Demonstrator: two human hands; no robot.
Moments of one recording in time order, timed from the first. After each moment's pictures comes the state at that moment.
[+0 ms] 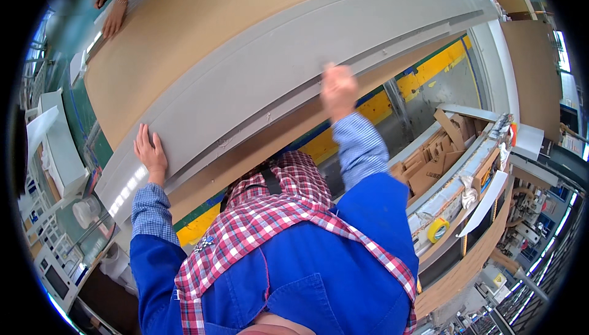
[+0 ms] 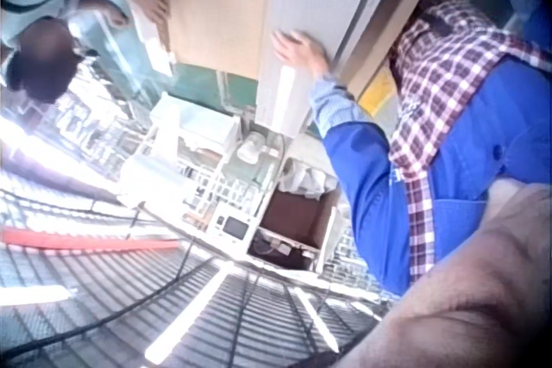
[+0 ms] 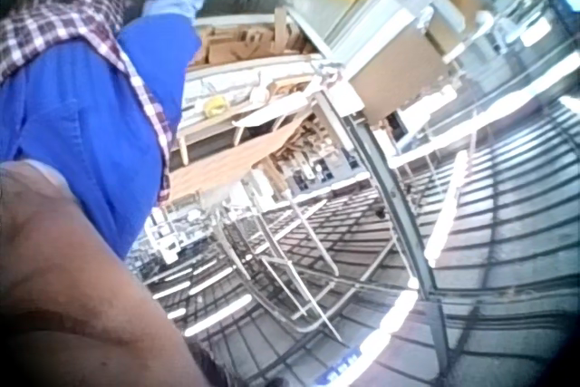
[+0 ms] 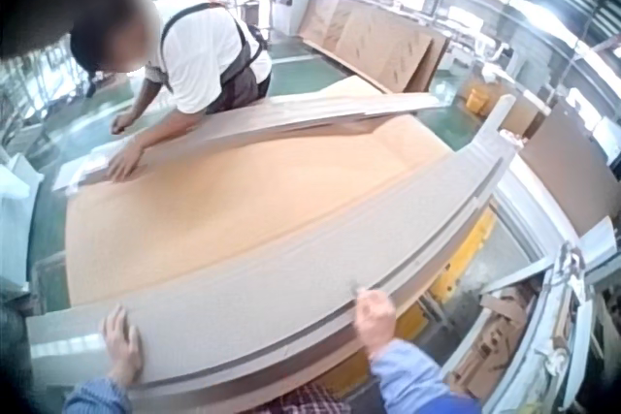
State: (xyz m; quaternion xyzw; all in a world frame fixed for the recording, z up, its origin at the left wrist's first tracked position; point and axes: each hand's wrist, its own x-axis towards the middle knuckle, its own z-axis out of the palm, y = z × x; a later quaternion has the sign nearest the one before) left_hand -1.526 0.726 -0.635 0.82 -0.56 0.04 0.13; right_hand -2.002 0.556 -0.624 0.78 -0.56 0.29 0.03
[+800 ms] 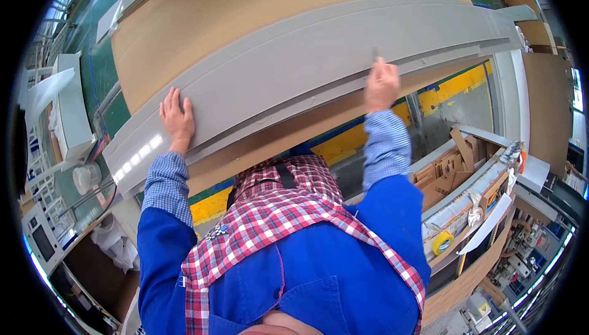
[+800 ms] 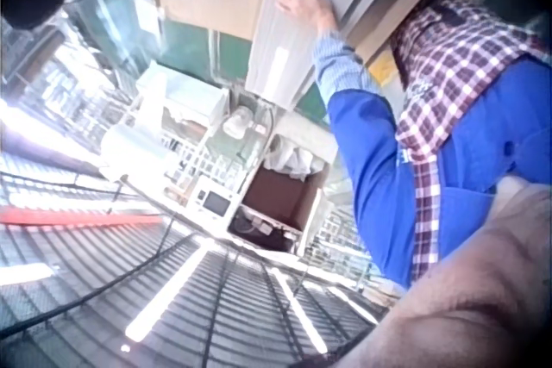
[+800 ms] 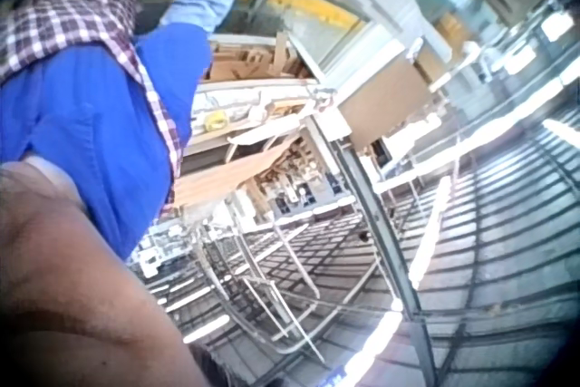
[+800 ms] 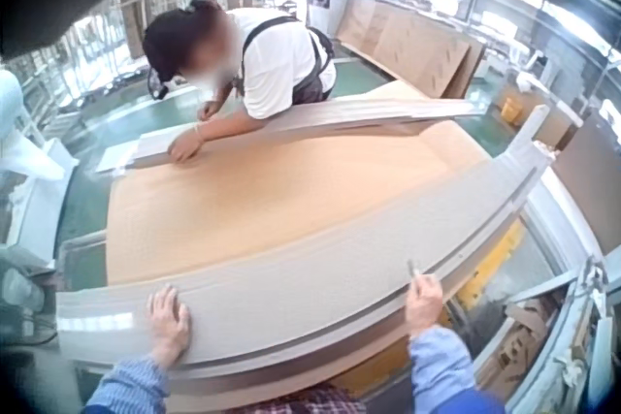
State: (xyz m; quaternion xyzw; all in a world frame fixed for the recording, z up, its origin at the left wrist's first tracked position) left_hand -1.528 0.723 -0.642 0.82 -0.55 0.04 0.18; right_hand -1.980 0.563 -0.611 0.69 -0.65 0.32 0.01
